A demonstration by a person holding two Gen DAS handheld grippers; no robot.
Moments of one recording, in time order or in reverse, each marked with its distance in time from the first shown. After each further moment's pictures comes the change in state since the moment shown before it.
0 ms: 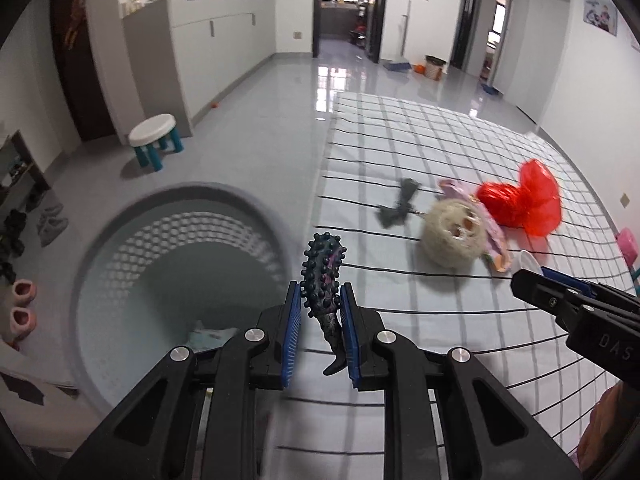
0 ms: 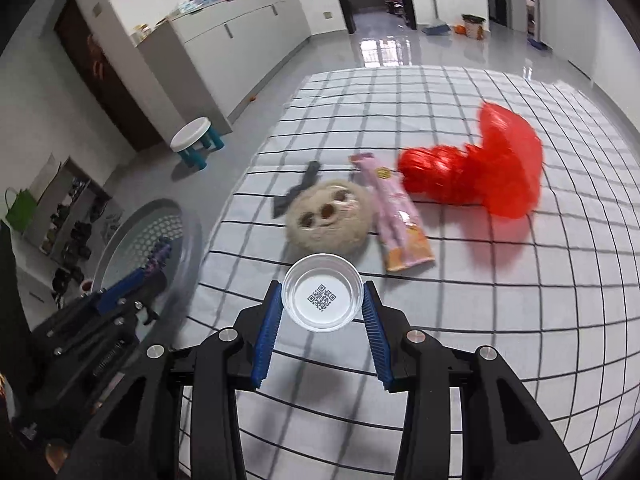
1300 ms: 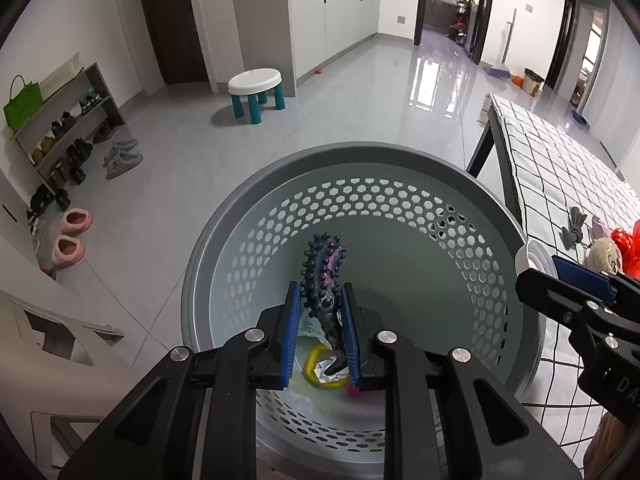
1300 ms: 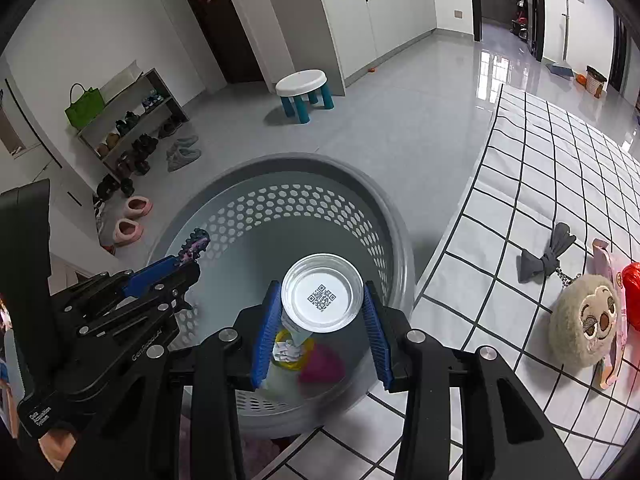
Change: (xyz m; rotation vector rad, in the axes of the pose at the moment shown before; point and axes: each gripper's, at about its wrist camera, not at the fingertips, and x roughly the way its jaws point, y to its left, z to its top) left arm 0.027 0.143 -0.011 -0.215 0.092 0.228; right arm 0.089 0.167 0.025 -0.339 0.099 0.201
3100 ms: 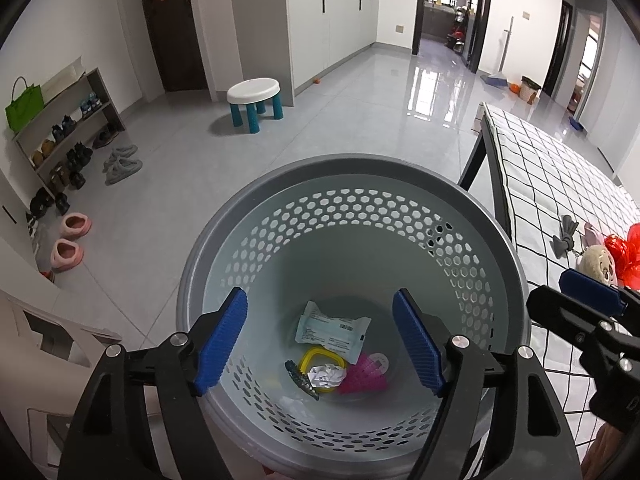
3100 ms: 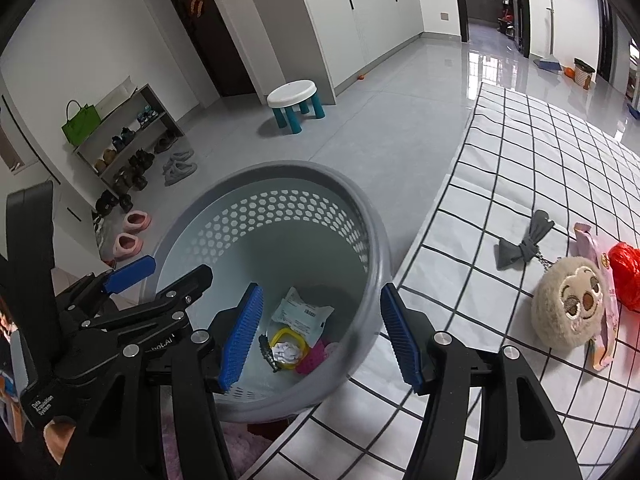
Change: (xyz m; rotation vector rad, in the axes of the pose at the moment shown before) left arm -0.011 -0.007 0.002 0.000 -0.038 -0.010; right arm -0.022 -0.017 -0.010 0.049 -0.041 -0.001
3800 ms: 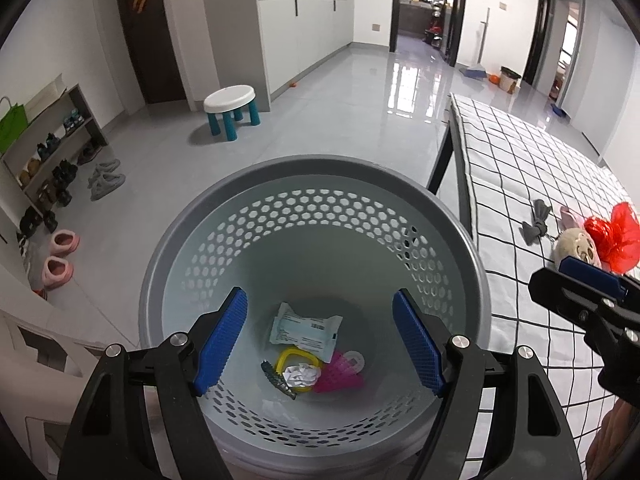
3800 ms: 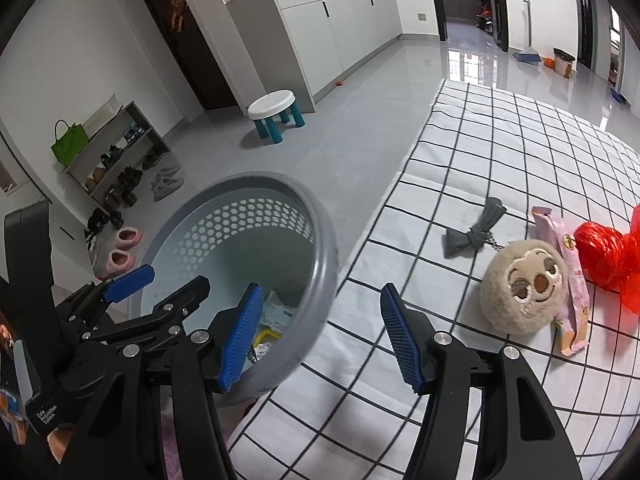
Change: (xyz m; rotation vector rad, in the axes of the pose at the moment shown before) left arm -0.008 -0.036 -0.002 0.067 -0.011 -0.040; right arm -0.020 -0.029 -0.009 0.060 -0.029 -0.033
